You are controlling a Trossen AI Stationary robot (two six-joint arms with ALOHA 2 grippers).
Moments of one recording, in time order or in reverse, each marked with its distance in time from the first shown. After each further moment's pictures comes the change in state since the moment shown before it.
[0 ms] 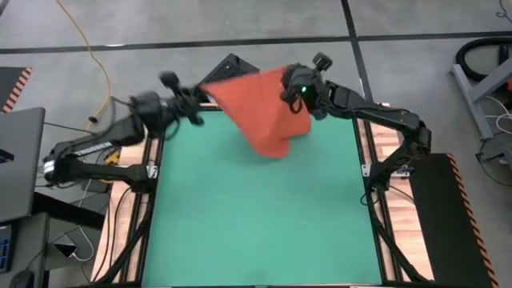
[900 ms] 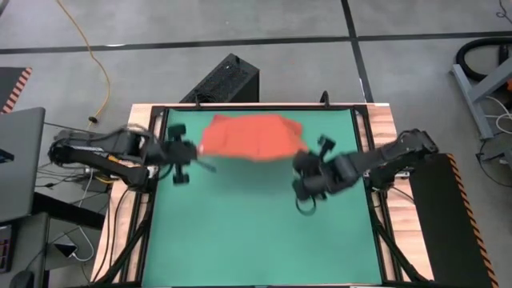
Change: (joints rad) left arm -0.562 0.046 0.100 -1.020 0.130 -1.050; right arm 0.722 -0.023 -0.172 -0.843 -0.184 1.221
